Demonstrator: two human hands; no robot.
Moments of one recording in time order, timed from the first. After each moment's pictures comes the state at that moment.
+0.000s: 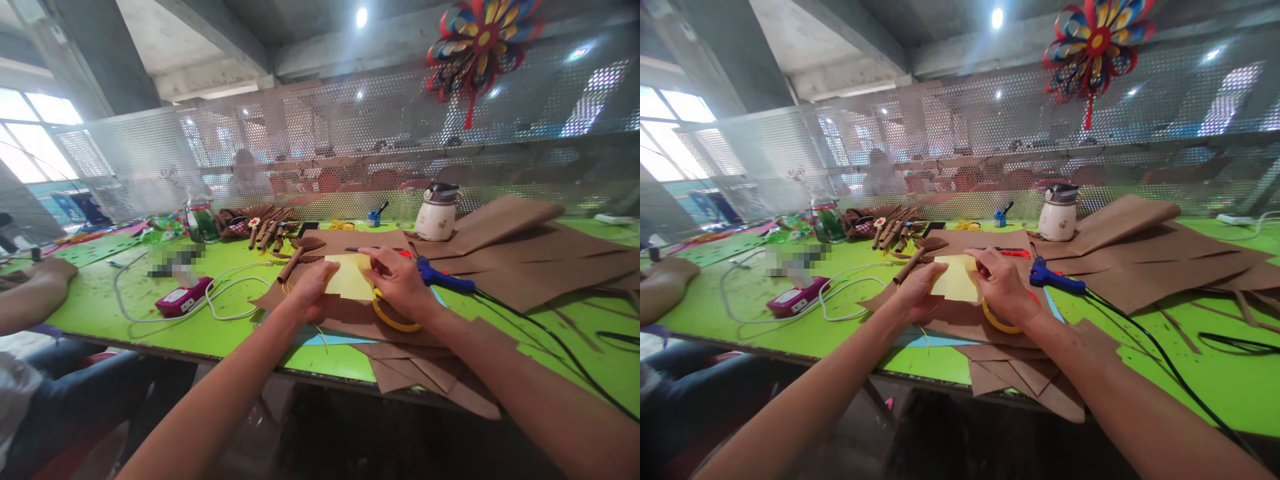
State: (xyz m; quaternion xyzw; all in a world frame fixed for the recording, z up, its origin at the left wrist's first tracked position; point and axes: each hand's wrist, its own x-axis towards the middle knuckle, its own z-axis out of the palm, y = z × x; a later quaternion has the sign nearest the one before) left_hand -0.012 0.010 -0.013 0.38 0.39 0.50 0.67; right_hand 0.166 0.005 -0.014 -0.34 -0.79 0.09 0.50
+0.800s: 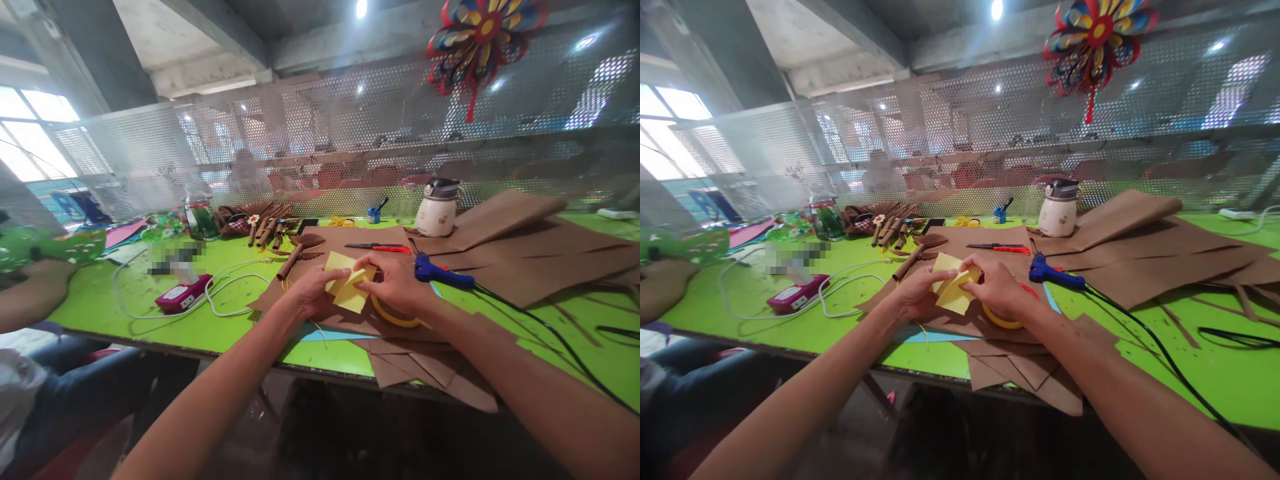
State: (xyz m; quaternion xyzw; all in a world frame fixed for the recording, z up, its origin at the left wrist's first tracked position) left_hand -0.014 0.004 -0.013 0.46 0.35 0.41 0.70; right_hand 0.163 0.000 -0.010 -0.36 -0.81 0.21 0.41
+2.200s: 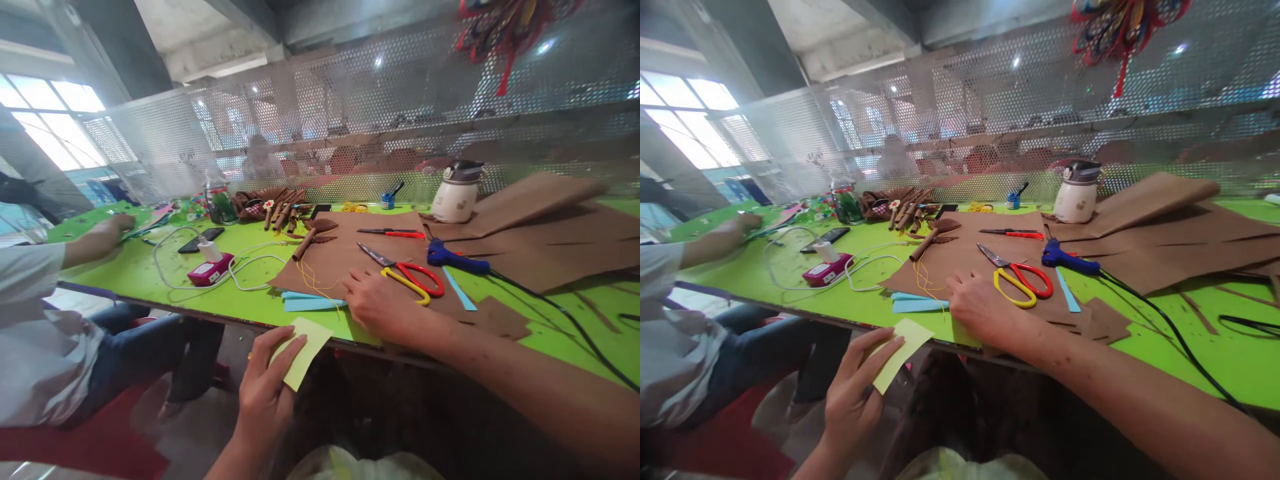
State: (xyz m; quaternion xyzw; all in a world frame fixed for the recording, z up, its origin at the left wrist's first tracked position) left_hand -0.079 -0.183 -0.071 0.75 0.49 0.44 -0.09; right_hand 0.126 -0.057 -0.013 -0.24 -0.95 -0.17 0.12
